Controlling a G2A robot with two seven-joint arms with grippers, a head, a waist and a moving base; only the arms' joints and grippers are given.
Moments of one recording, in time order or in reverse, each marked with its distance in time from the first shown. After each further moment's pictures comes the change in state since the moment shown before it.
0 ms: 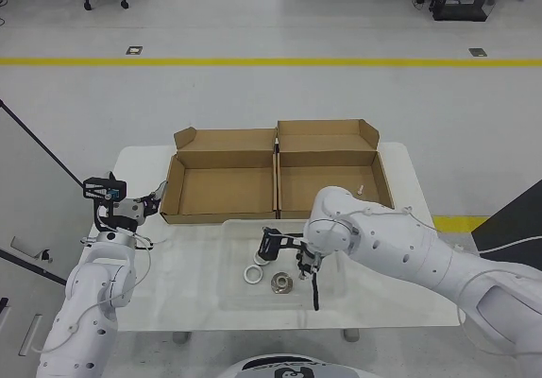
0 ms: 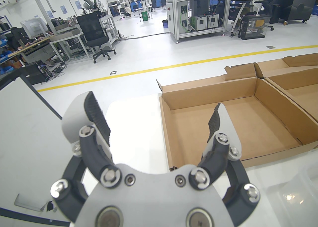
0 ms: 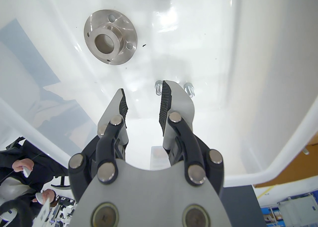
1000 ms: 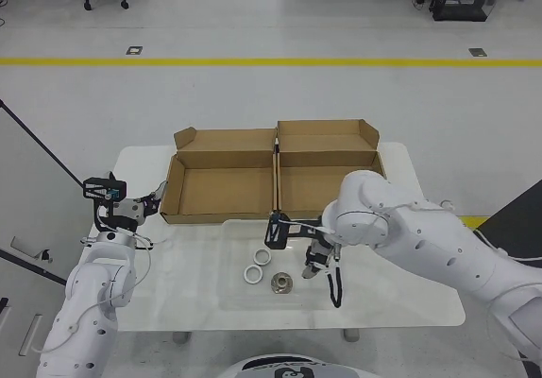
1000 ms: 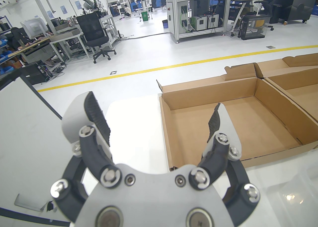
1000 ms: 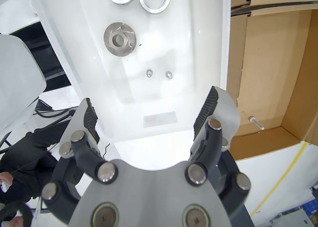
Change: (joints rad) left arm 0.000 0.000 0.000 0.000 0.000 0.000 0.000; right arm -0.017 0.115 0.164 -0.248 0.036 -0.039 0.035
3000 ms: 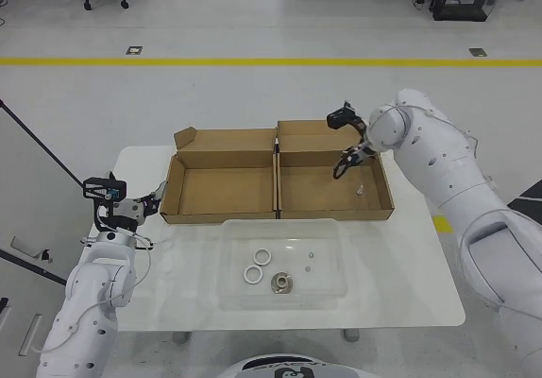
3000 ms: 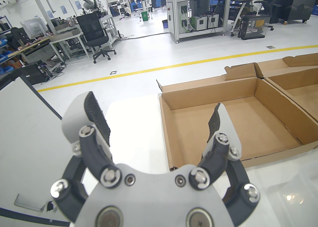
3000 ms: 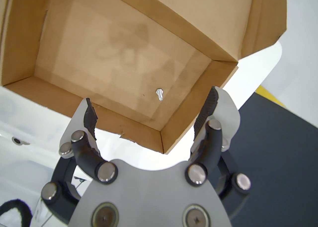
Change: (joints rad) left arm 0.000 0.000 0.000 0.000 0.000 0.000 0.000; right arm 0.248 -0.220 0.235 0.963 -0.184 0.025 -0.230
